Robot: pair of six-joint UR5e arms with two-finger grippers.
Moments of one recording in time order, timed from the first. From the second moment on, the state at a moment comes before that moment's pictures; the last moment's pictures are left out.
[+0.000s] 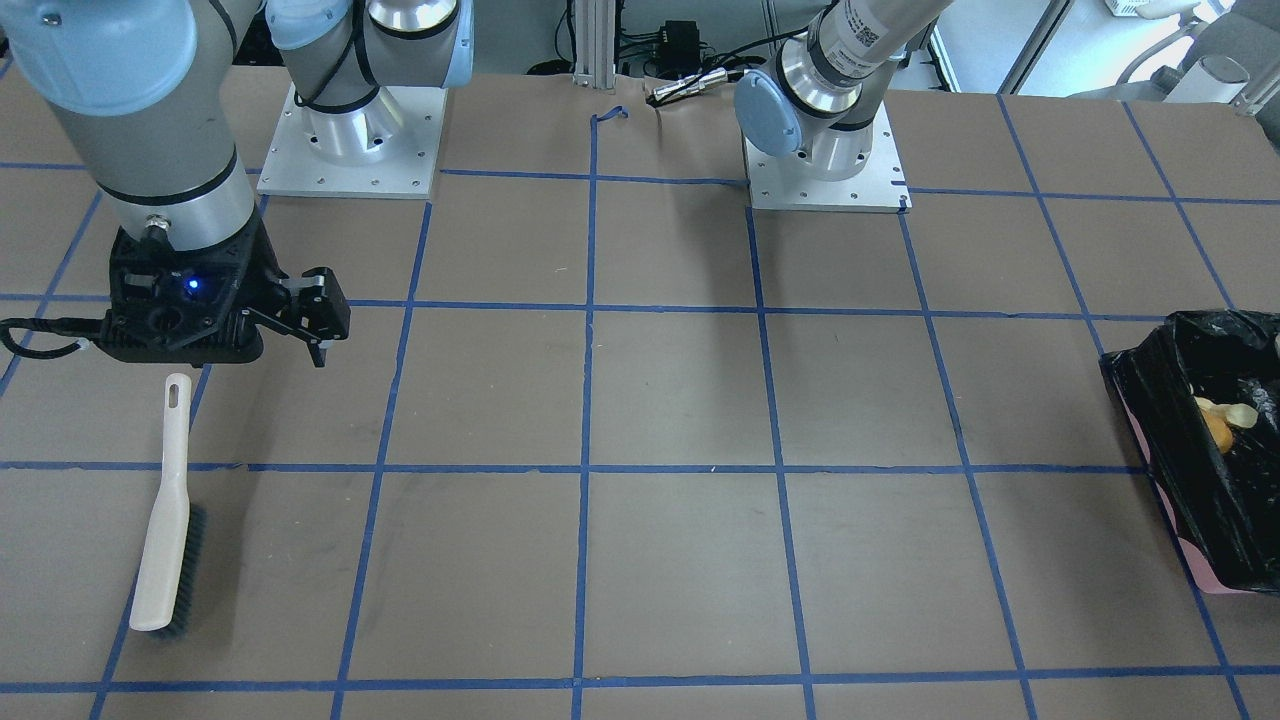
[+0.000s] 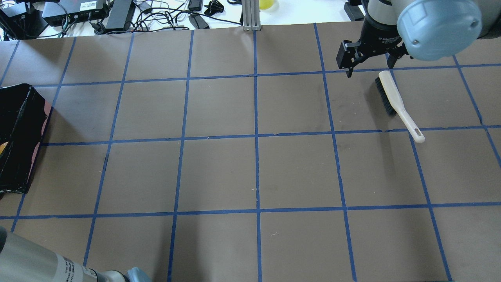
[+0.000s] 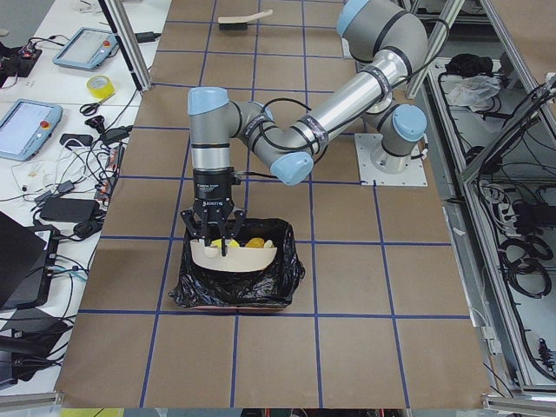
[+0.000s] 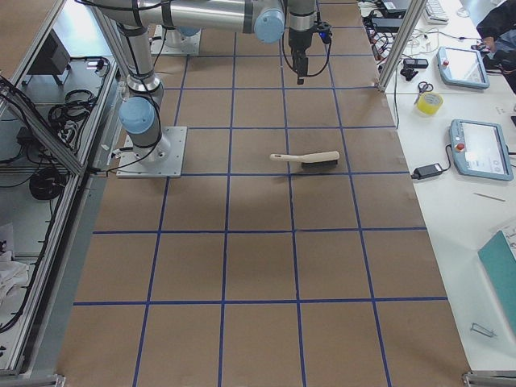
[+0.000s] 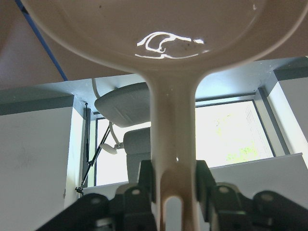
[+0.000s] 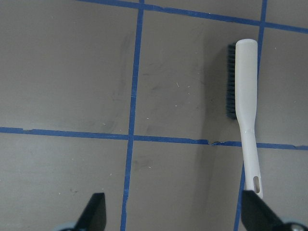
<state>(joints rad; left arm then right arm) -0.87 -2.00 -1.32 -0.77 2.20 2.54 1.60 -1.42 1.53 -1.74 -1.71 -0.09</state>
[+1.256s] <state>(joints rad) -0.87 -1.91 -1.51 -0.55 2.20 2.54 1.60 -1.42 1.53 -1.74 -1.71 -0.10</state>
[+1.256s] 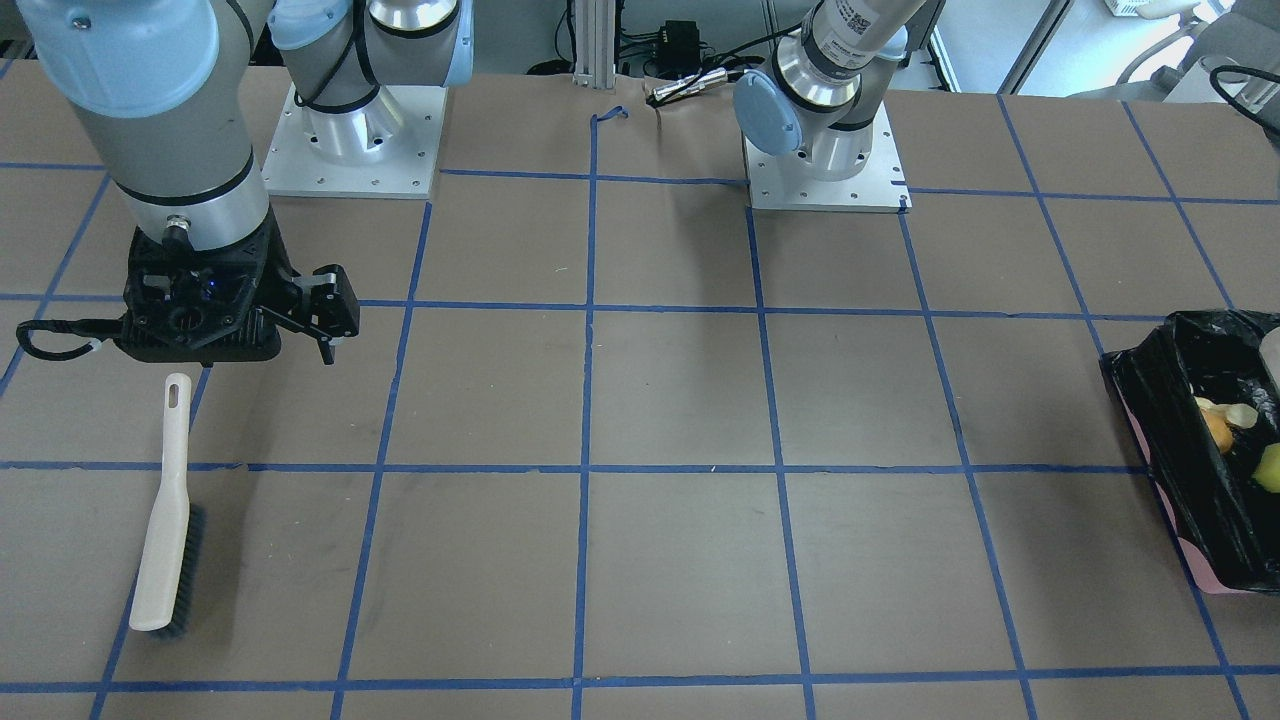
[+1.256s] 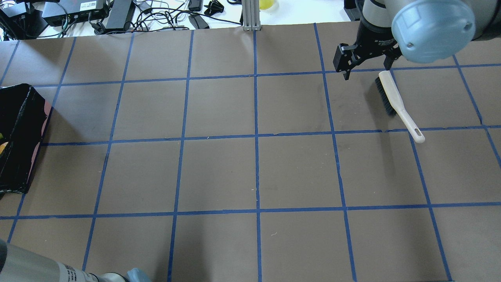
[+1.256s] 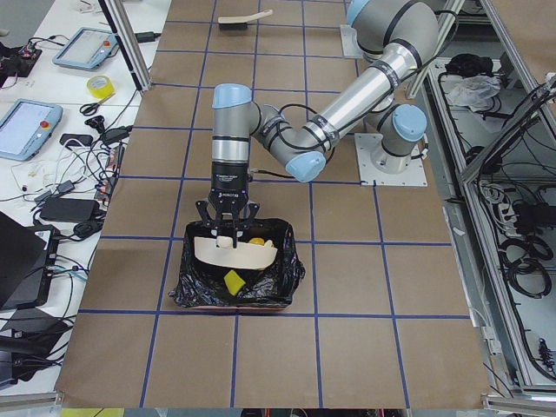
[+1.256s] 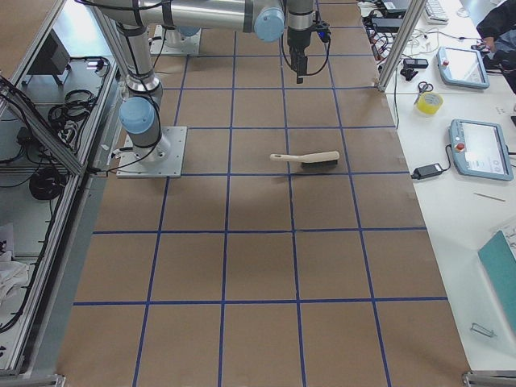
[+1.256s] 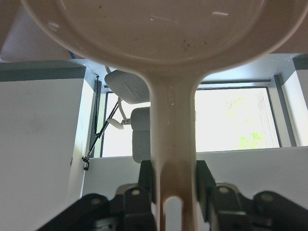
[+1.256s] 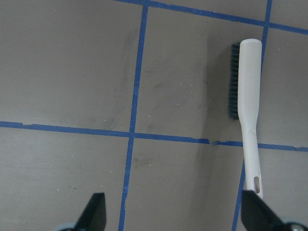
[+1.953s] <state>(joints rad) -0.89 -1.86 -1.32 -0.98 2.07 2.51 1.60 -1.42 1.53 -1.74 -1.71 -0.10</state>
